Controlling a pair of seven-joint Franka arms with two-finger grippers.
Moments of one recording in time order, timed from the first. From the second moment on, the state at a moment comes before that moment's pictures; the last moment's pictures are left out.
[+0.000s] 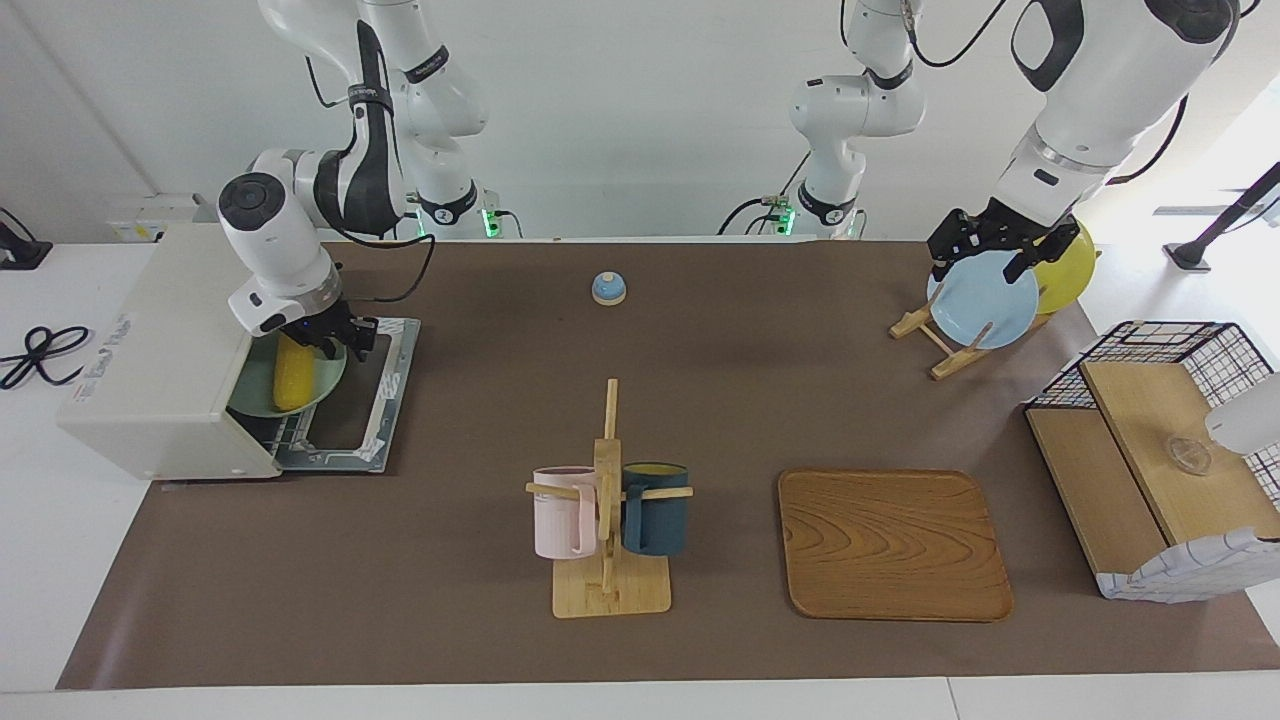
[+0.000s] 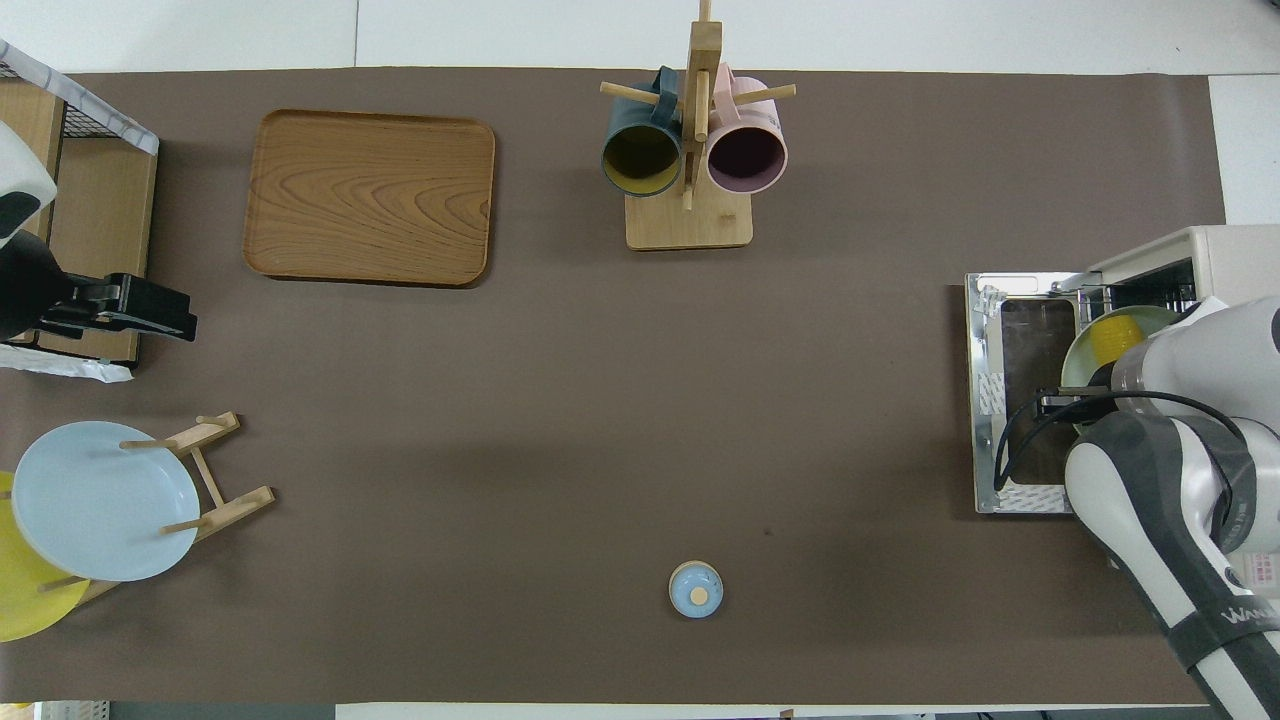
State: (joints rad) left arm -0.08 -0.03 -0.02 -1.63 -0.02 1.55 0.00; right arm -0.16 -0.07 0.05 -2.32 -0.12 2.17 0.02
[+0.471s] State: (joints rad) left arm -0.08 -0.03 -0.02 -1.63 -0.02 1.55 0.00; right arm -0.16 -0.09 0.06 -2.36 -0.20 2.20 0.02
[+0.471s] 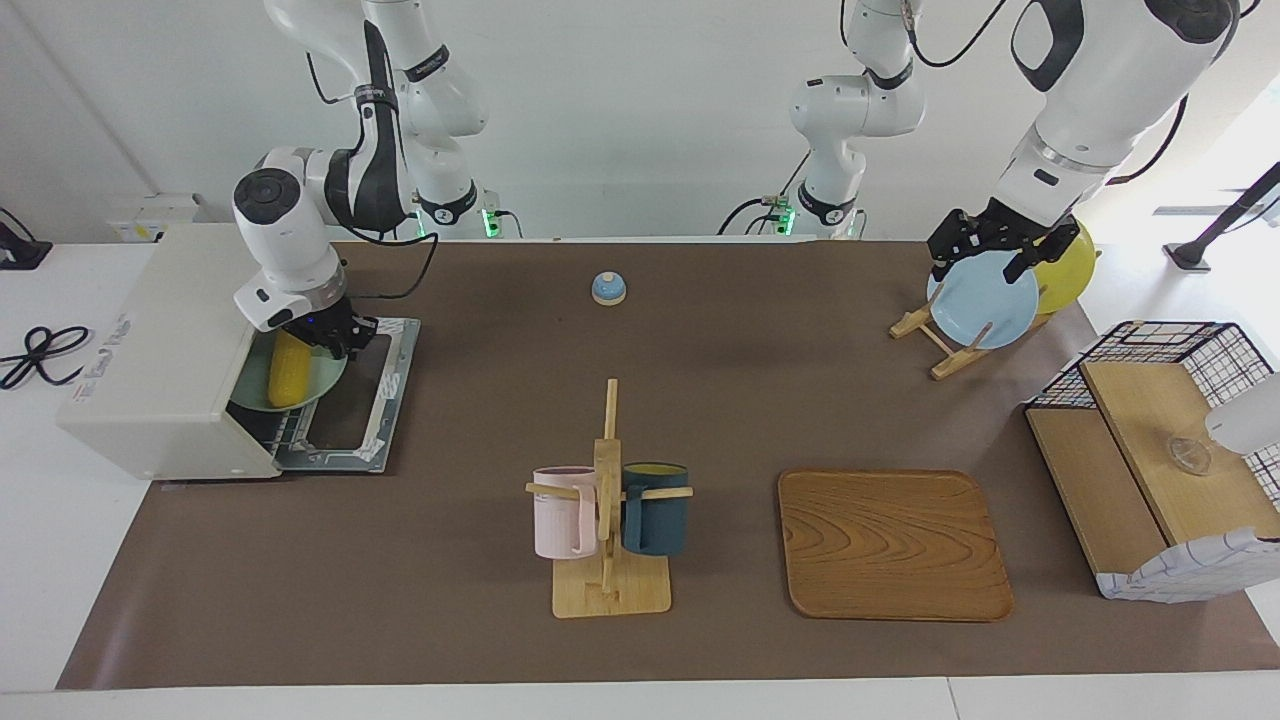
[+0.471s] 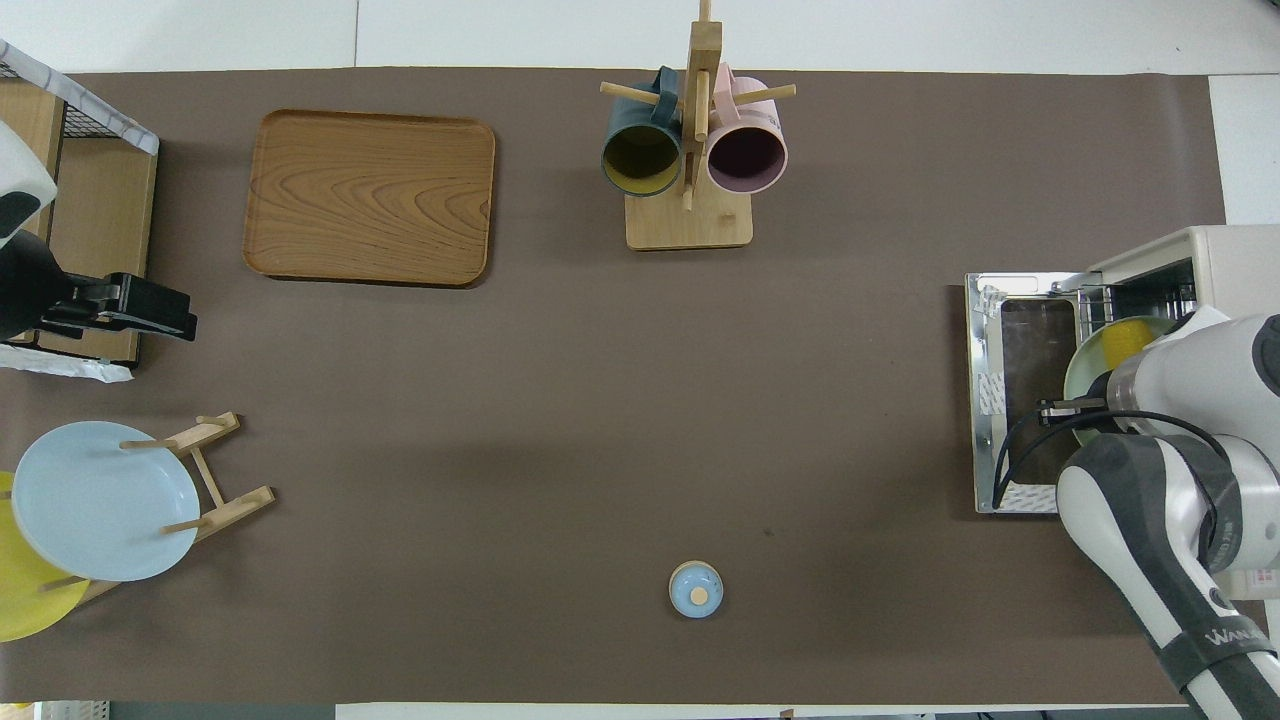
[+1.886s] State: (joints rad) left arm -0.08 -0.03 -0.02 -1.63 -0.02 1.58 0.00; right arm 0.41 0.13 0.08 -1.86 -0.22 1.76 0.52
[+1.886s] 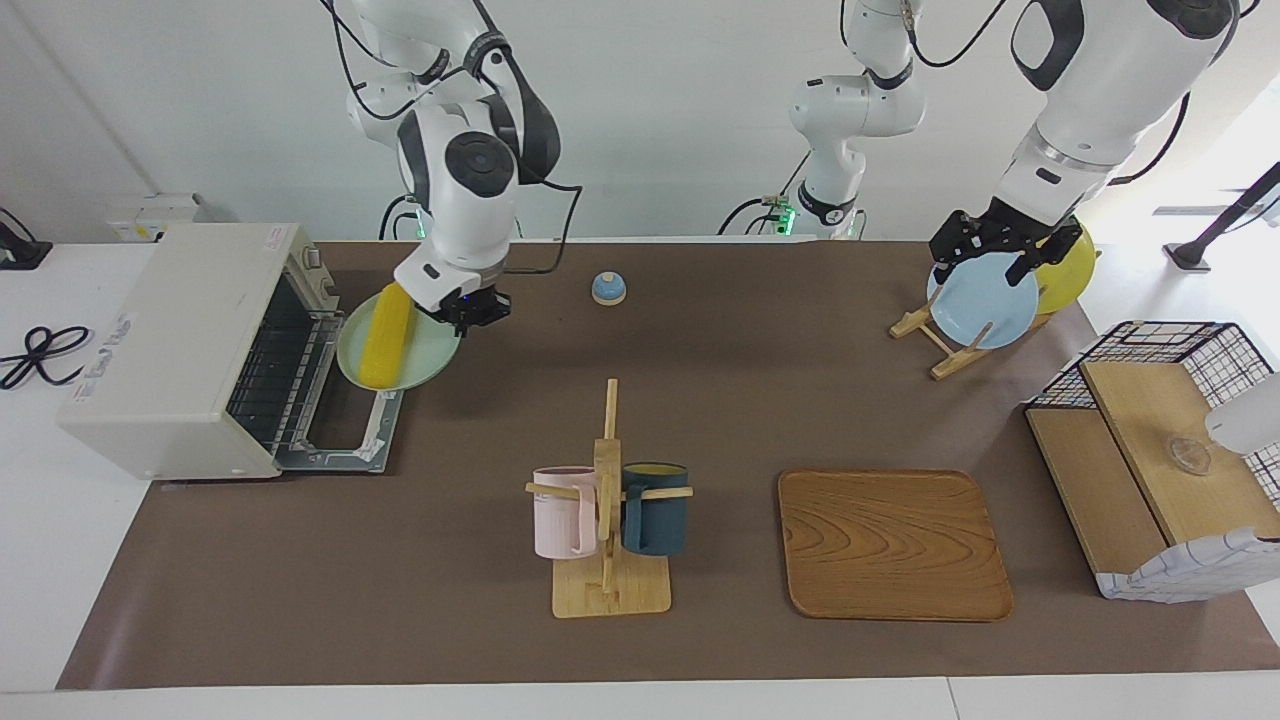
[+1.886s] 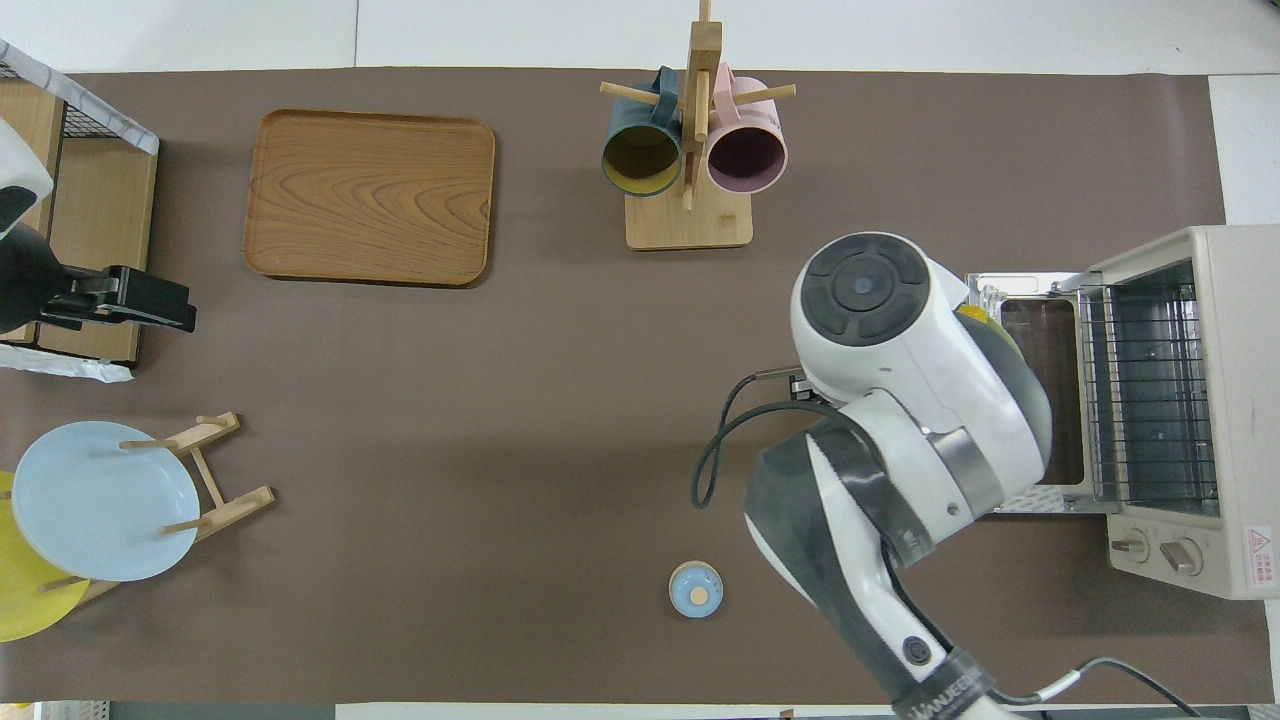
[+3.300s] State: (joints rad) left arm -0.05 -0.03 -0.02 -1.67 -0.02 1.62 0.02; right arm 0.68 0.48 0.10 -1.70 -0.09 2.09 0.97
